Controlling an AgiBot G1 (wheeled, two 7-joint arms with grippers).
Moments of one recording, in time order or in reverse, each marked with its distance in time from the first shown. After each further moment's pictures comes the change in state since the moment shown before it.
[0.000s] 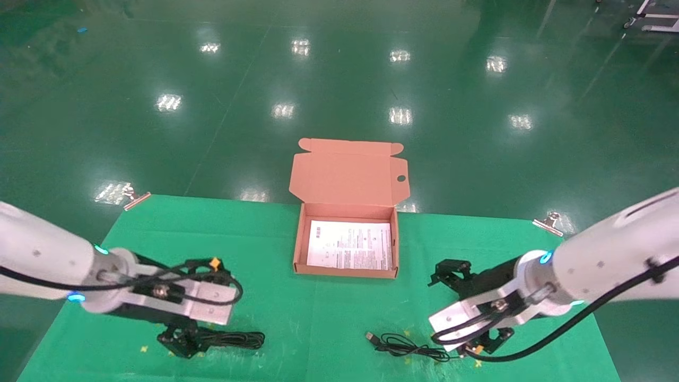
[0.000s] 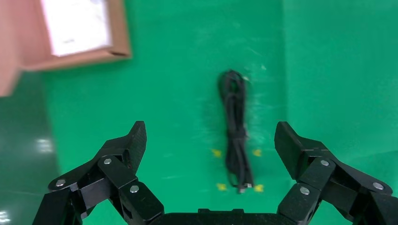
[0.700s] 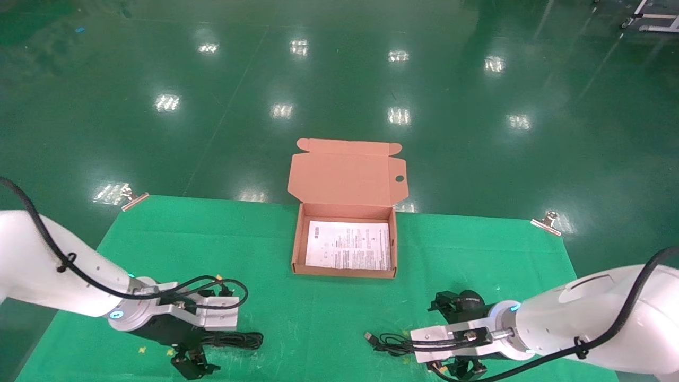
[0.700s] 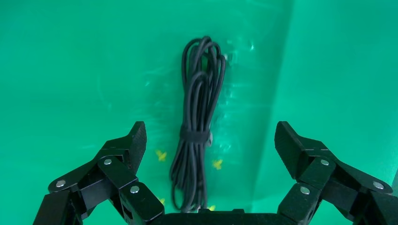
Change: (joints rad) left arm 0.035 0.161 0.035 0.483 0.064 -0.135 0.046; right arm -0.202 -0.059 -0.015 -0.066 -0.167 0.189 0.286
